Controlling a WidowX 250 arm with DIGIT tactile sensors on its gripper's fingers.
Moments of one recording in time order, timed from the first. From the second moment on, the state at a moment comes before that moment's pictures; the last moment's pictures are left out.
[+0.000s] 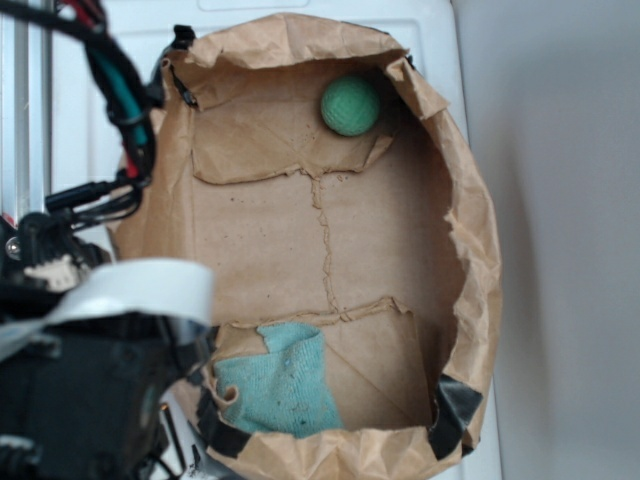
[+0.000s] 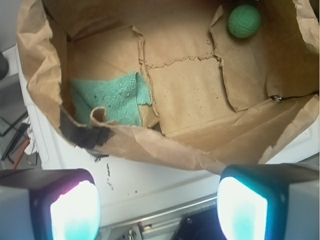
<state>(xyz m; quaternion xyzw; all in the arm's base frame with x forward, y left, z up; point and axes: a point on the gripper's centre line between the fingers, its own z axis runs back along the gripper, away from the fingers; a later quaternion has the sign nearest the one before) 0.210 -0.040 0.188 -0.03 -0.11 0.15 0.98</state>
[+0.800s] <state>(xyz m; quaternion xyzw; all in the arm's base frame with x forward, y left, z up) 0.285 -0.029 0.134 0.00 -0.14 0.30 0.94</state>
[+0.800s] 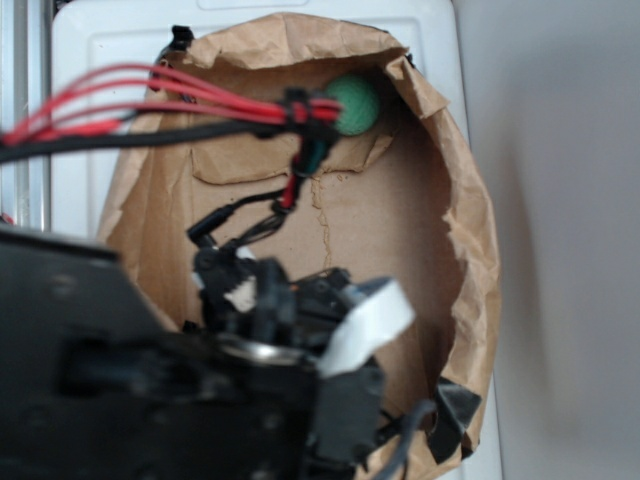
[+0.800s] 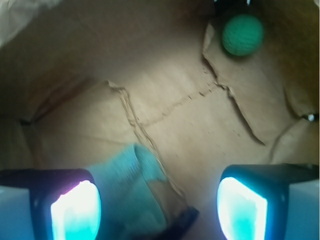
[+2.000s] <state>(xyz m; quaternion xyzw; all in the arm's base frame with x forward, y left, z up) 0.316 0.016 0.116 0.02 -0.06 0.27 0.96</state>
